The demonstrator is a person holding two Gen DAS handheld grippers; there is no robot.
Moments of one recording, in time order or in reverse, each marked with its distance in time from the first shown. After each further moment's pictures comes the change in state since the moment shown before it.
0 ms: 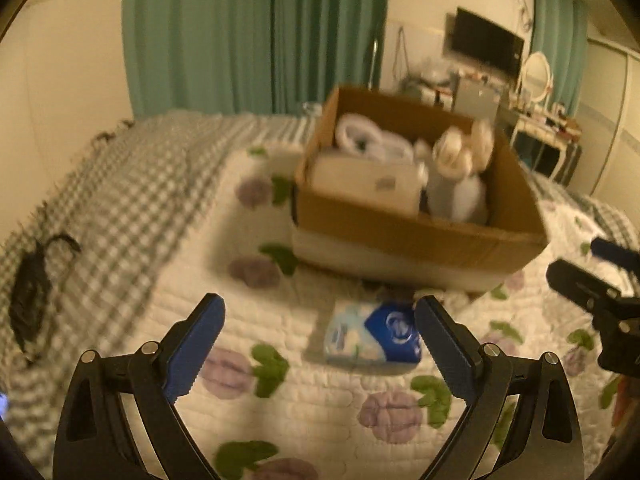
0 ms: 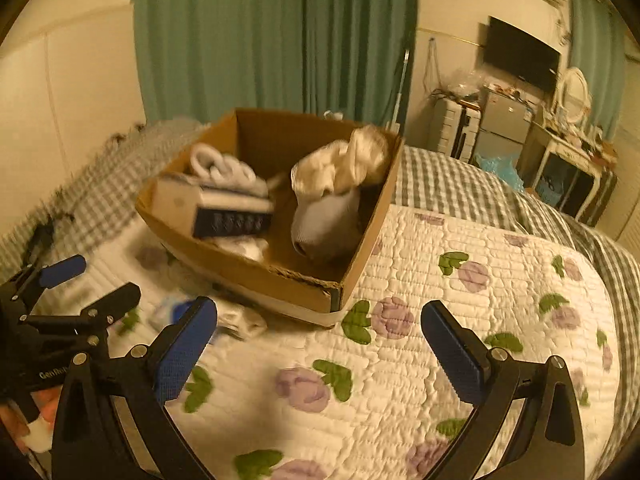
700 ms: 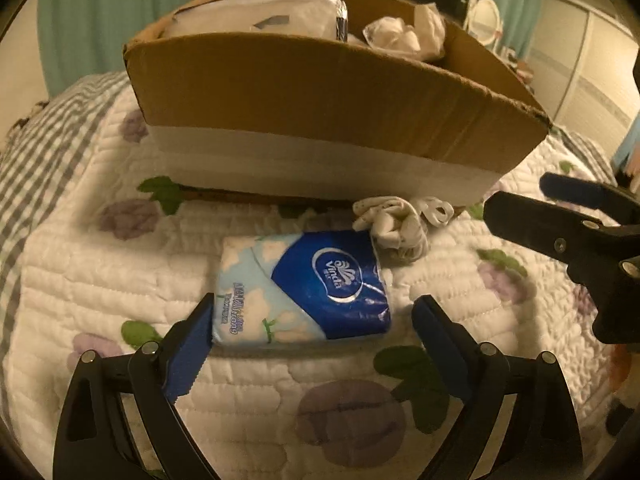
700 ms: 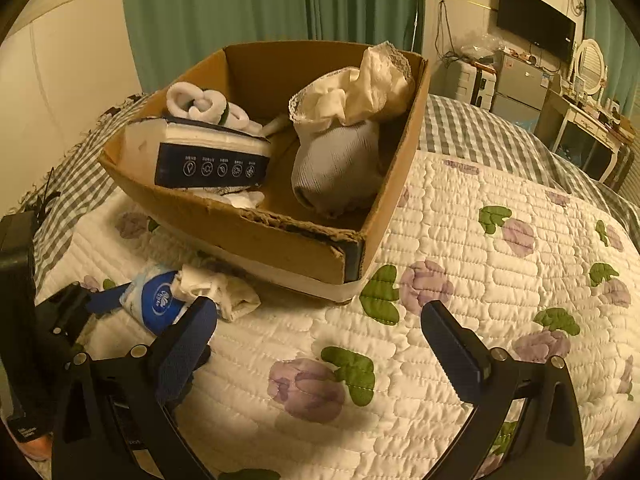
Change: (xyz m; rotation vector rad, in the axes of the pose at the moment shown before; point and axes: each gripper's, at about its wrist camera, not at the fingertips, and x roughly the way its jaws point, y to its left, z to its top) left arm 0.047 -0.039 -0.037 0.117 0.160 -0.209; right arm 0.056 -0.004 -0.018 0.051 0.114 0.062
